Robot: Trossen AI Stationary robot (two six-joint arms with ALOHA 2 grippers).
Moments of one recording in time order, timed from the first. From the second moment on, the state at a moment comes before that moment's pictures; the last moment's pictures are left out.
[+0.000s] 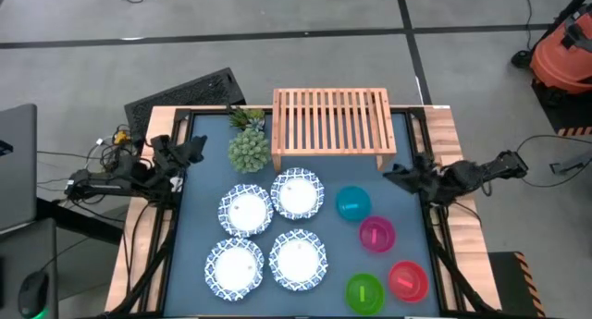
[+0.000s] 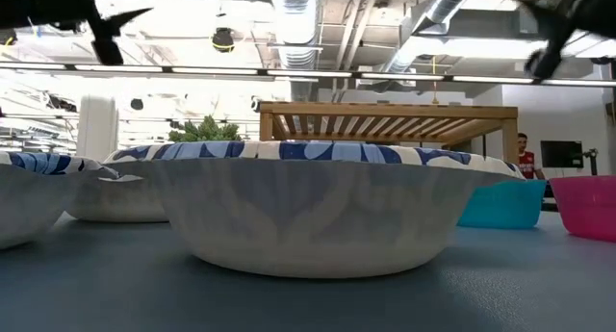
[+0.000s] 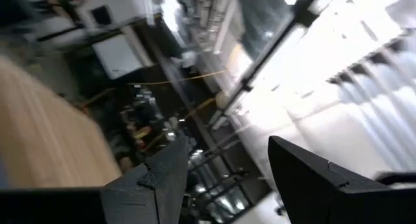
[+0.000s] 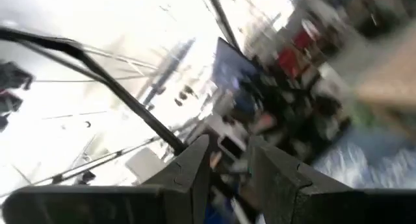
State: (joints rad) left arm -0.04 0.07 0.12 0.61 -0.53 -0.85; right arm 0.33 0.06 0.10 0.40 0.34 0.75
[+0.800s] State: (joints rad) left arm -0.04 0.47 0.76 -0.32 -0.48 -0.90; right arm 0.24 0.96 0.96 -1.20 0.41 1.08
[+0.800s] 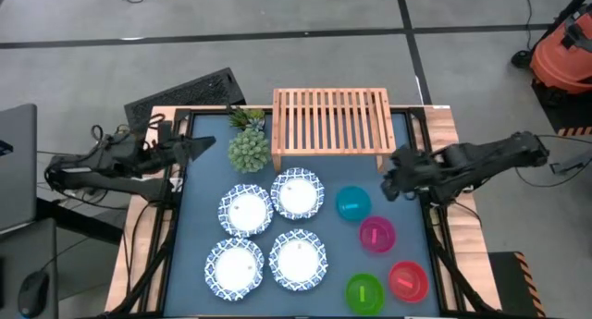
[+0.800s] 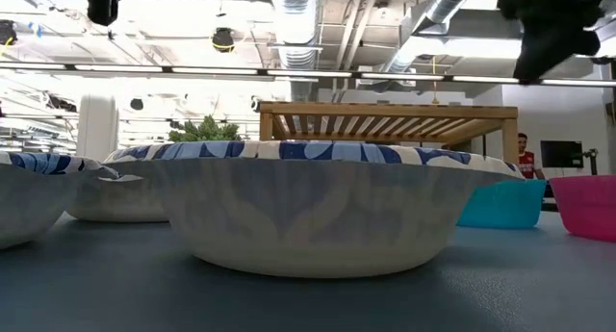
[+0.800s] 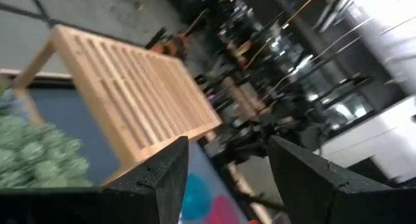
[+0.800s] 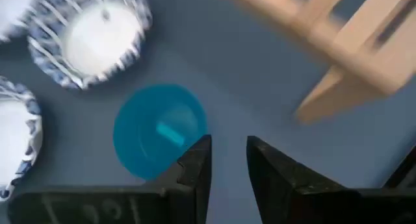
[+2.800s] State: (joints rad) left arm -0.04 0.50 0.76 -0.44 -0.60 -0.91; right arm 0.00 1.20 0.77 -0.86 -0.04 1.05
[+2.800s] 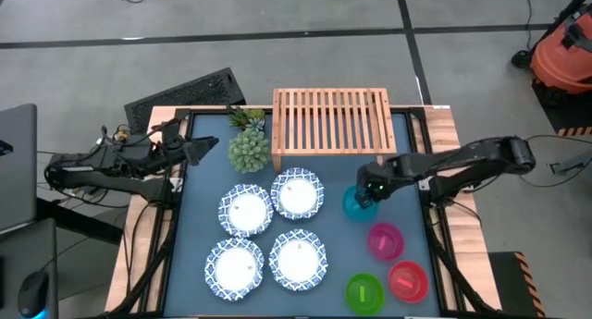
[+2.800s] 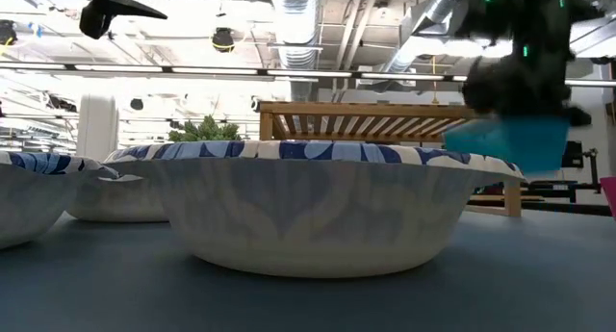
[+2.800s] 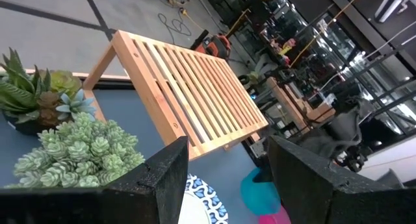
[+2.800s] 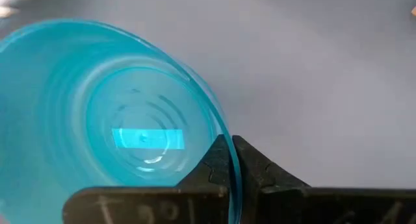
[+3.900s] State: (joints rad) left arm -0.04 0.50 0.76 -0.44 -0.58 -0.94; right arm -0.97 1.41 1.48 -1.29 -0.07 0.26
